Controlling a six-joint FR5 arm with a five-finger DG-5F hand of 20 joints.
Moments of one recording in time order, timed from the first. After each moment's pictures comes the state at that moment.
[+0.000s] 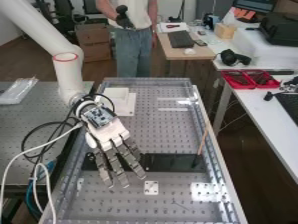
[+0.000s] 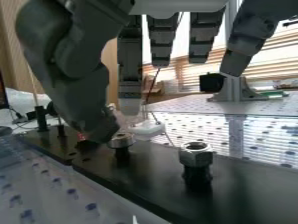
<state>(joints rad) 1.78 -2.09 -2.01 -2.26 -0.51 -0.62</state>
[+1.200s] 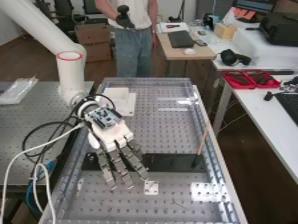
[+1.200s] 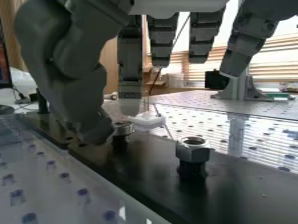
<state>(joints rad) 1.77 -2.10 -1.98 -2.37 -0.55 -0.65</state>
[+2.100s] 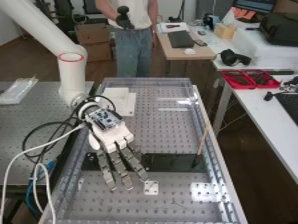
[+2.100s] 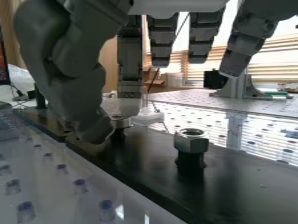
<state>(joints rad) 1.77 -2.11 -1.97 -2.37 -0.54 -0.65</state>
